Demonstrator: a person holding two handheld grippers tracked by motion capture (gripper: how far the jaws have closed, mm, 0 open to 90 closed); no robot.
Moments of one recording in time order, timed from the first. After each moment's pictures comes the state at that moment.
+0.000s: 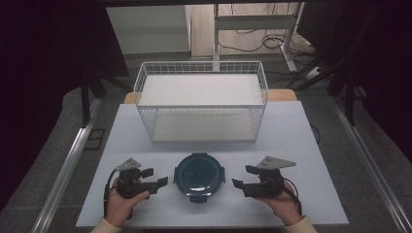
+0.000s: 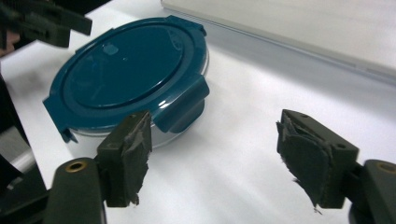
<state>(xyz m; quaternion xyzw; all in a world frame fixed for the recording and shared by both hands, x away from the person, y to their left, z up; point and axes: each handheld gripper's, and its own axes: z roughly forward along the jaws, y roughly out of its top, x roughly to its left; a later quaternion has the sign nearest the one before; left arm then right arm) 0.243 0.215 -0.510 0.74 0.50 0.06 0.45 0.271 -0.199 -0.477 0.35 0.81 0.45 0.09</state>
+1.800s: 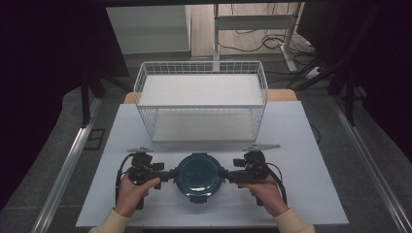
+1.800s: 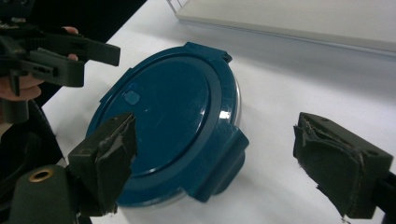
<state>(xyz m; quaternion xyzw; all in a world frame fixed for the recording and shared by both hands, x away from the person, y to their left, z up) 0.275 0.187 -0.485 0.72 0.53 -0.04 0.44 0.304 -0.159 -0.468 0.42 0.79 0.45 -0.02</state>
